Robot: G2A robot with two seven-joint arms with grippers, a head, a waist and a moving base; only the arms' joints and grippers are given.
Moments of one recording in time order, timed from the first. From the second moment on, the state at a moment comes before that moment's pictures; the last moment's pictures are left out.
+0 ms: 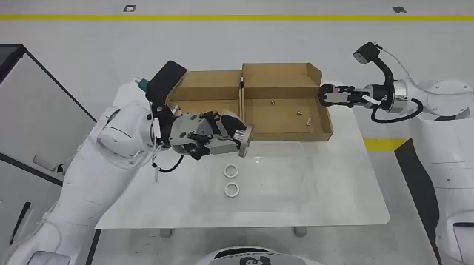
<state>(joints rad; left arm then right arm) 1.11 -0.99 -1.13 -1.88 -0.33 -1.01 -0.81 -1.03 -0.92 1.43 -1.41 0.36 -0.38 1.44</state>
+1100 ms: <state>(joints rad) 1.10 -1.06 -1.13 -1.91 -0.78 -1.01 -0.79 -1.03 -0.92 1.43 -1.41 0.36 -0.38 1.44</state>
